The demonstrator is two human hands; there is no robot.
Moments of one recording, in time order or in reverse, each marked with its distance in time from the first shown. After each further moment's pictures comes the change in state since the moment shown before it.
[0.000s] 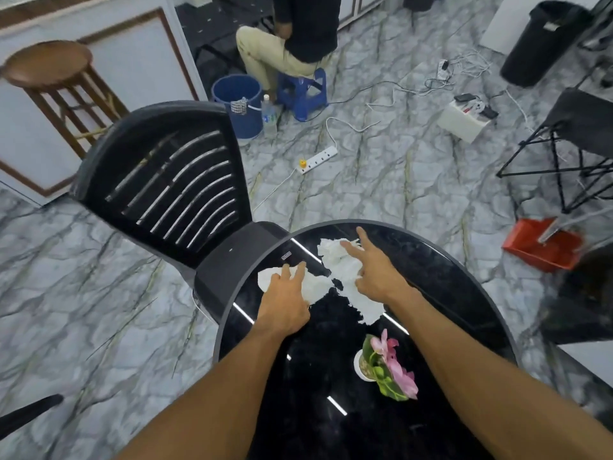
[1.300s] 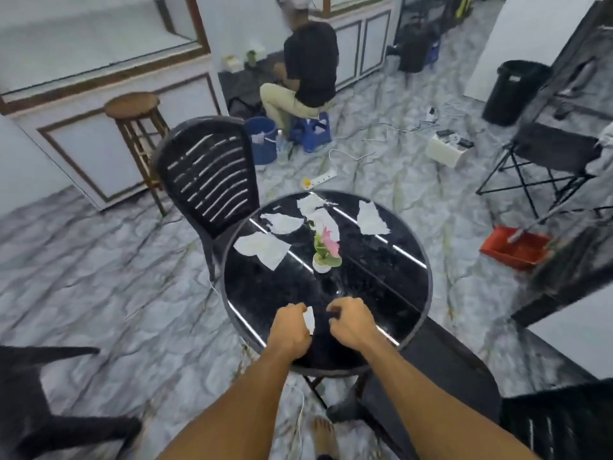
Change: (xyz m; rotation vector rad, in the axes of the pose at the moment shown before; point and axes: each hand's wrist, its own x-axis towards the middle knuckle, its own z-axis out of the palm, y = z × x) left_hand -0.306 0.109 0.108 -0.190 0.078 -0.128; right_hand -0.350 -0.002 0.082 0.159 0.069 0.079
